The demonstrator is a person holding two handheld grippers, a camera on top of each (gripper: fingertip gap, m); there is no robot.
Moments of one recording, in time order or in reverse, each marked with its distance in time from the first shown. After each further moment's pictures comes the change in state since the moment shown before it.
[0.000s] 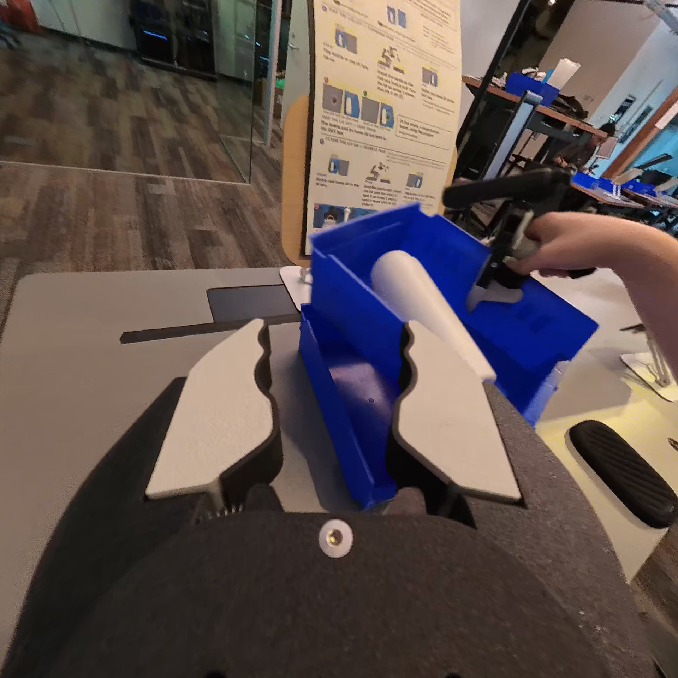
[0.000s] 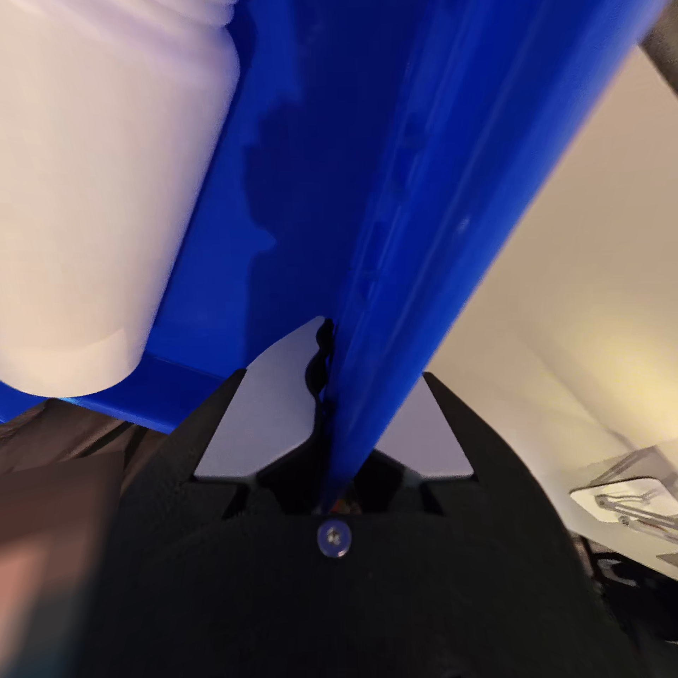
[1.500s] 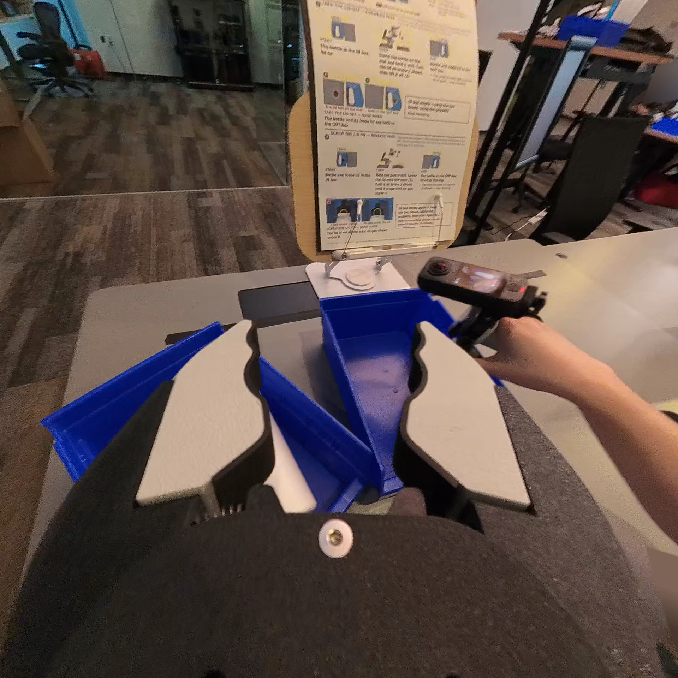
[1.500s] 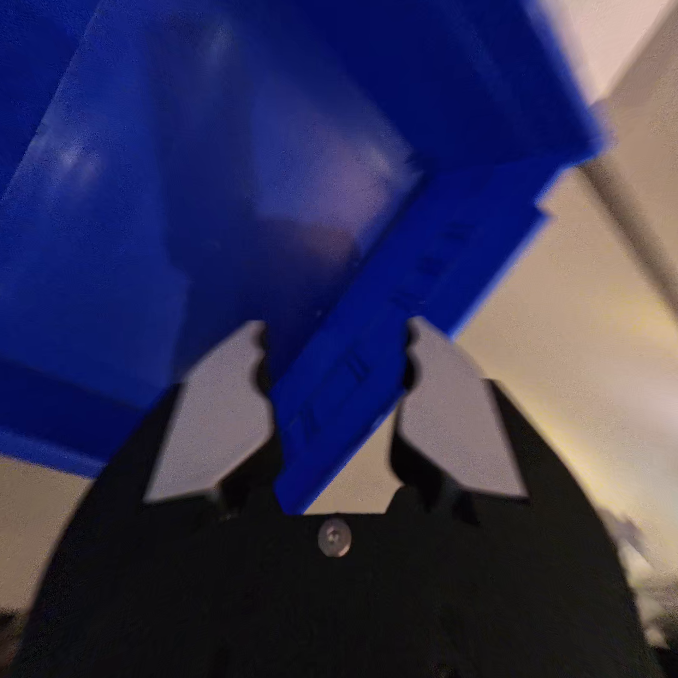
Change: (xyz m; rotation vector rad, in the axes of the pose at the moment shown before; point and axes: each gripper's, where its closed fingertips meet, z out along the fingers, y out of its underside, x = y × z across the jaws) left arm 0.025 0.002 -0.009 -0.022 -0.118 0.134; right arm -0.013 -0.025 0.113 0.327 0.350 -0.041
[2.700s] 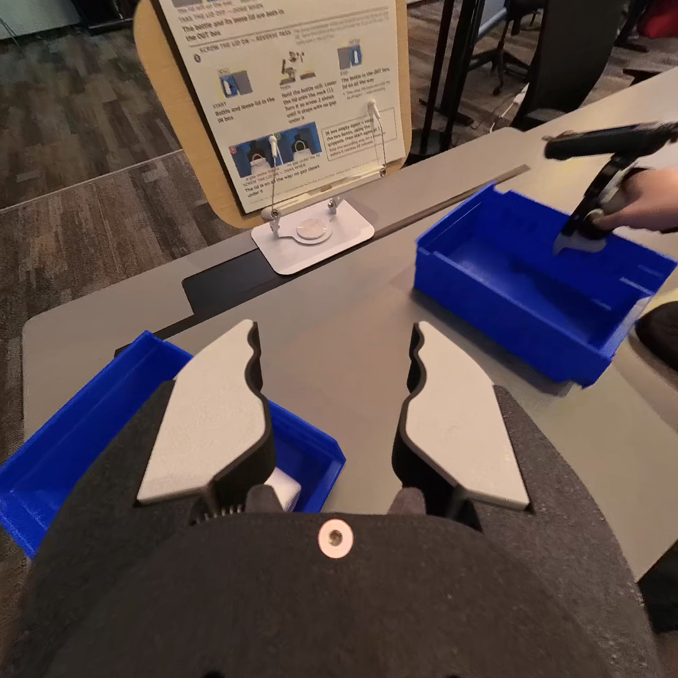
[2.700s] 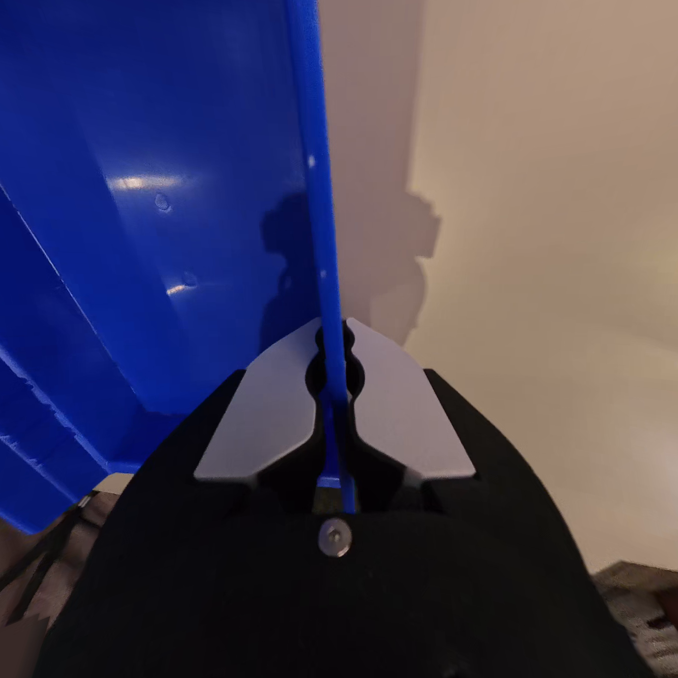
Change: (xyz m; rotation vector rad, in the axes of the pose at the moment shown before) left arm 0.072 0.034 0.043 -0.185 0.111 0.214; right arm 0.206 0.211 0.043 -0.228 -0.284 0.495
